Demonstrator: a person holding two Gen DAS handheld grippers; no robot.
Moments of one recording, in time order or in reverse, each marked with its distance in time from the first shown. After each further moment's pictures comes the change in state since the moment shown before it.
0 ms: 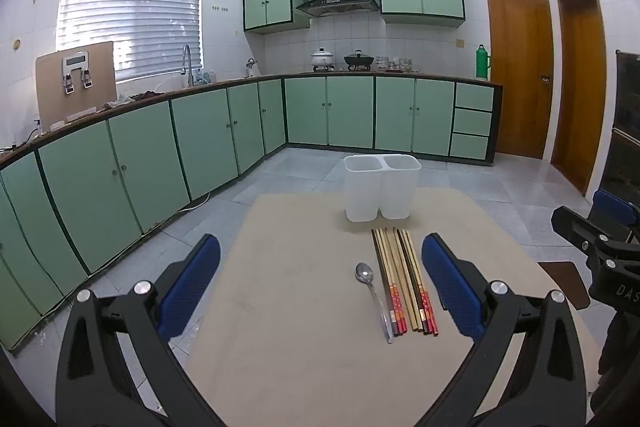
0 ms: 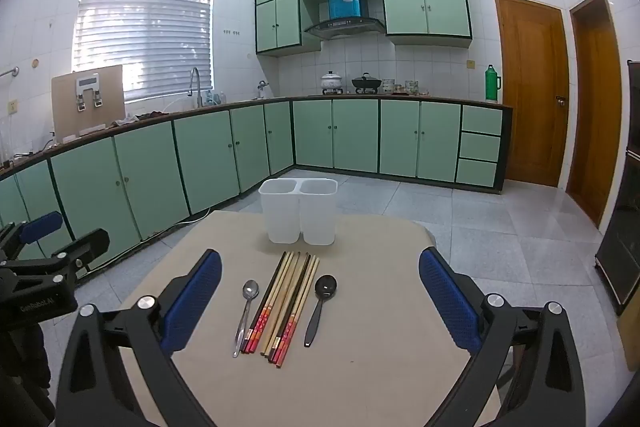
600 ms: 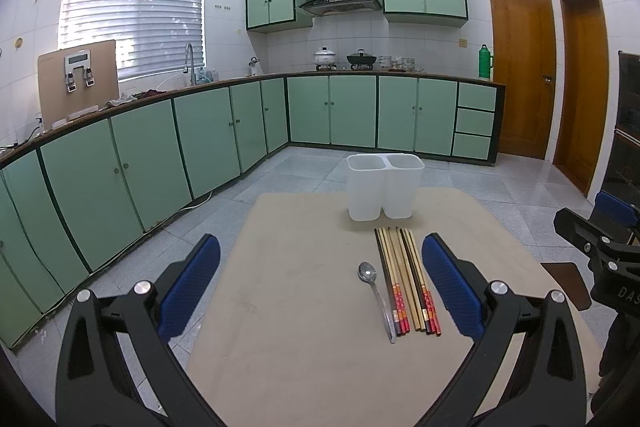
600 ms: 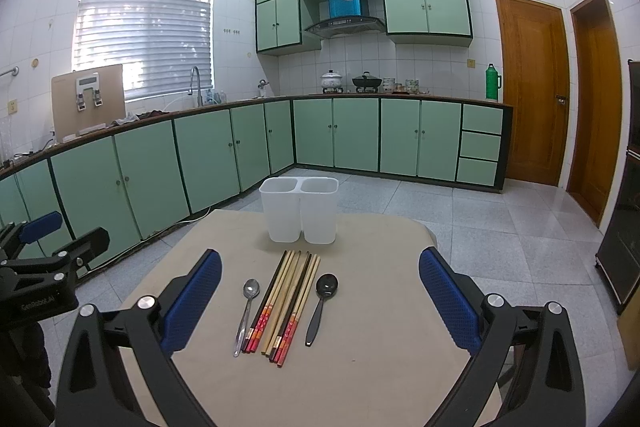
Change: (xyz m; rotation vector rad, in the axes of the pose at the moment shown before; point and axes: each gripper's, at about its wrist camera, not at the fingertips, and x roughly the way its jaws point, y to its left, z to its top) left arm -0.003 0.011 0.004 -0.004 0.001 0.003; right arm 0.000 0.000 -0.002 -0.002 0.002 0.002
